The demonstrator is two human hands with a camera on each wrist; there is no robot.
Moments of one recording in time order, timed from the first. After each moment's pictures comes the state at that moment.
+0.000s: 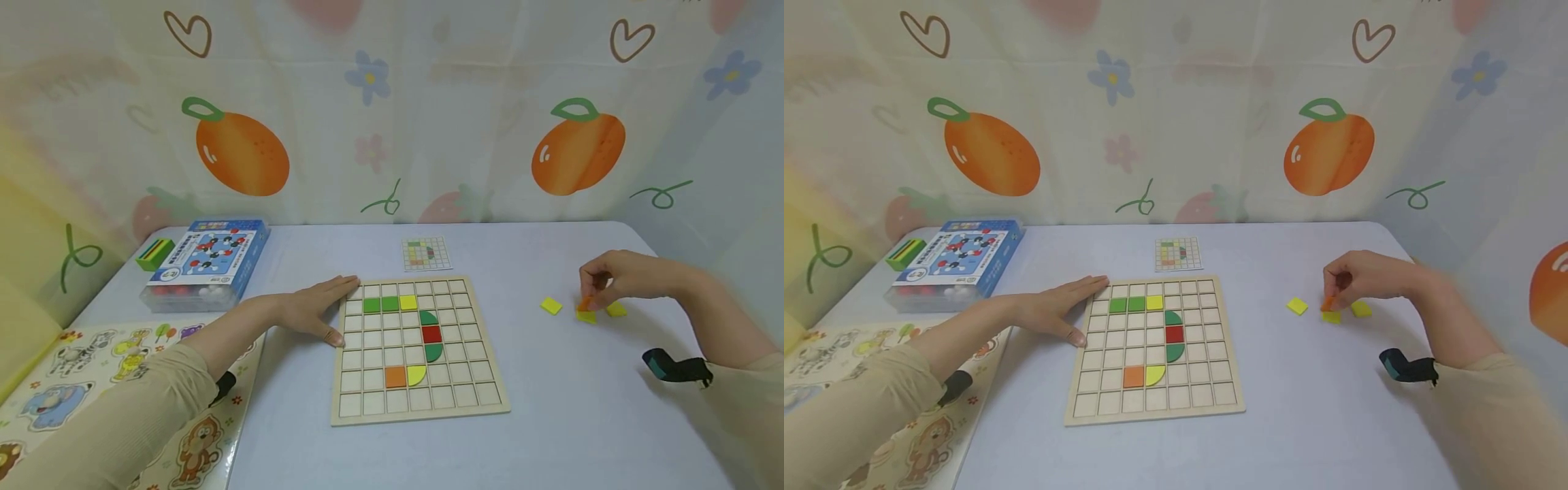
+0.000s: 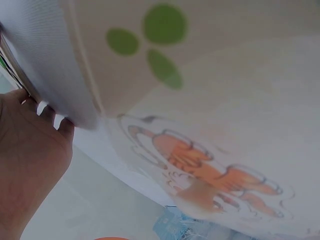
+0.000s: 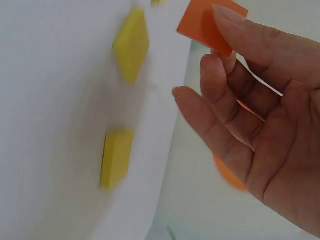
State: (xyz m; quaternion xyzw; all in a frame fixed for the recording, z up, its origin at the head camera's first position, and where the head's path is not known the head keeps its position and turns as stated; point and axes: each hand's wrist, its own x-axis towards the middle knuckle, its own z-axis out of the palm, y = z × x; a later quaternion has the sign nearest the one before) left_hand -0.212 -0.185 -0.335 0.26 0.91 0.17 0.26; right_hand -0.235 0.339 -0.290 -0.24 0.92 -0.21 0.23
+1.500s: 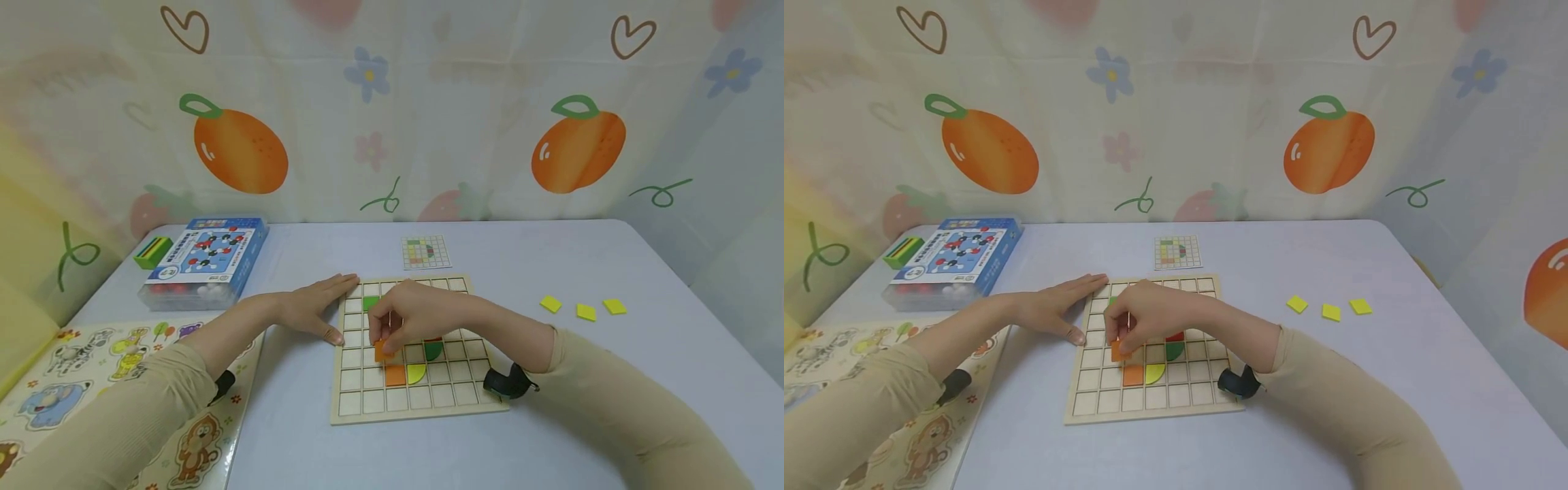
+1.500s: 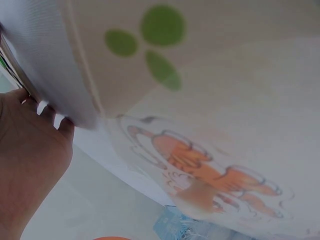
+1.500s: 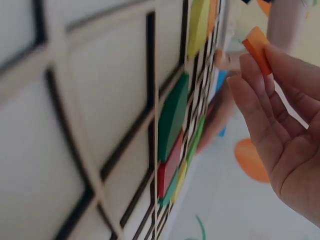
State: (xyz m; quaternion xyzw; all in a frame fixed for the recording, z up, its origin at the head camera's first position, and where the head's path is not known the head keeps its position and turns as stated) left_hand -0.214 -0.187 -0.334 0.28 0.91 0.18 0.26; right_hand -0.197 0.066 -0.301 -0.49 0.79 -0.26 0.24
